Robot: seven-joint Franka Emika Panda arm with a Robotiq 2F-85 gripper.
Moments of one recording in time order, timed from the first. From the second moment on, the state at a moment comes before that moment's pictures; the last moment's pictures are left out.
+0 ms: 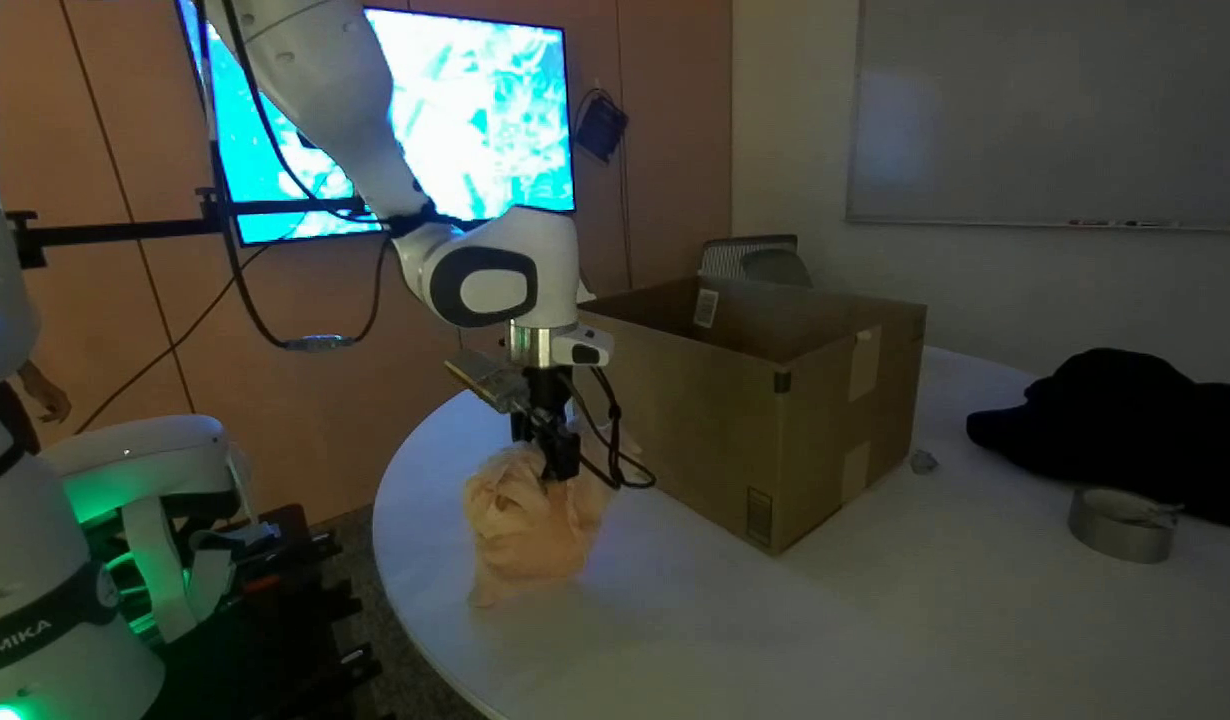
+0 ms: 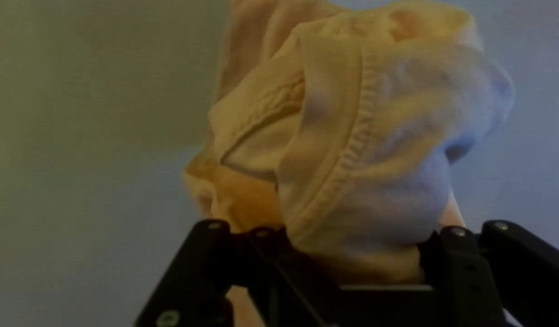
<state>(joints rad) -0.05 0.23 0.10 -2.42 0.06 2.61 -0.11</state>
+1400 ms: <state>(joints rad) 0.14 0.32 0.06 -1.80 -0.19 2.70 0.40</state>
